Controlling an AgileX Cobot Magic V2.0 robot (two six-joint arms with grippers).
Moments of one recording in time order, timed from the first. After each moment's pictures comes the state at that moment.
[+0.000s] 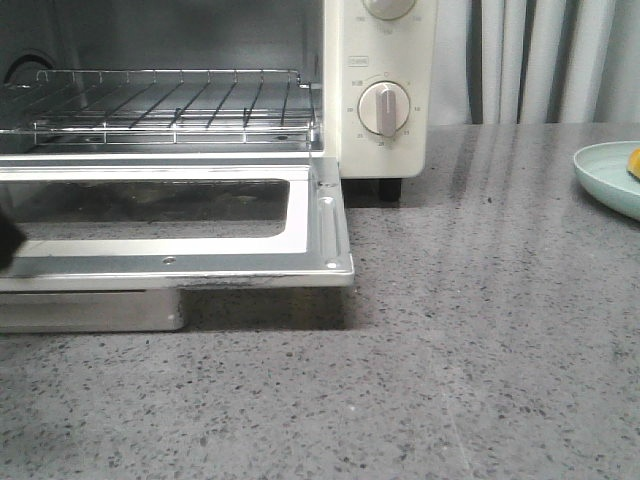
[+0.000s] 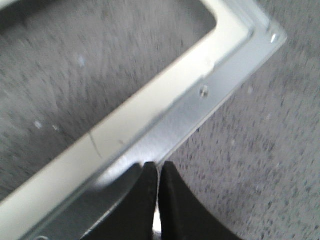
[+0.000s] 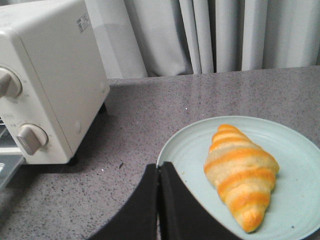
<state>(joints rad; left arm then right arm) -0.44 0.96 -0.64 -0.53 0.71 0.64 0.10 0.38 -0.41 0.03 0.29 0.08</state>
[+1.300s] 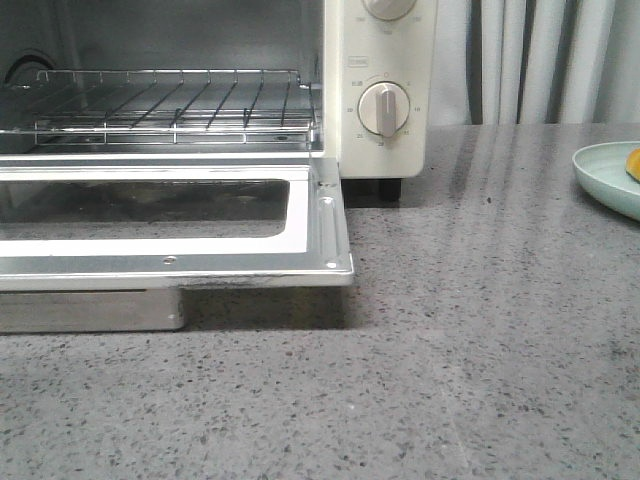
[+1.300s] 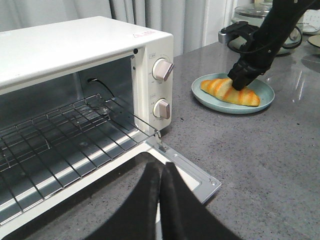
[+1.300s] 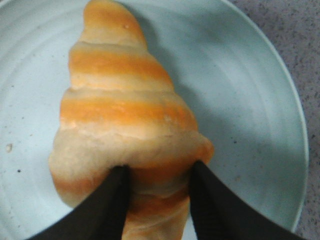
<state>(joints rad) -0.44 0.38 -0.64 -0.55 0.63 0.63 -0.08 1.50 -1.10 -0.16 0.81 0.08</state>
